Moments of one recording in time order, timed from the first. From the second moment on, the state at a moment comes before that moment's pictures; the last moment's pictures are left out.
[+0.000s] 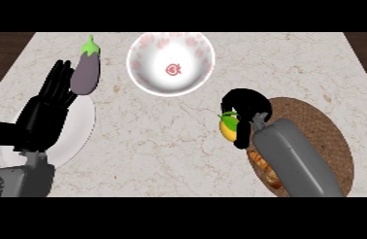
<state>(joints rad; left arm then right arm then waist) -0.16 0.25 0.09 -1.59 0.35 -0.06 0.06 -0.57 -0.19 0.36 -1.22 0.70 0.56 0.50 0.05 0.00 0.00</state>
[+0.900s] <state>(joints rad) -0.21 0.23 0.08 -1.53 0.33 -0.06 0.06 -1.08 -0.01 0.81 -1.31 0.60 0.11 1.05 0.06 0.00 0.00</state>
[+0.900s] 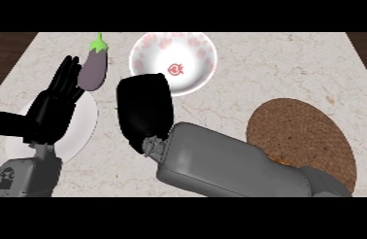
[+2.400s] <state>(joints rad) -0.18 0.22 0.10 -1.57 0.32 -0.07 0.05 -1.36 -0.03 0.34 -0.50 0.71 -0.33 0.65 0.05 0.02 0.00</state>
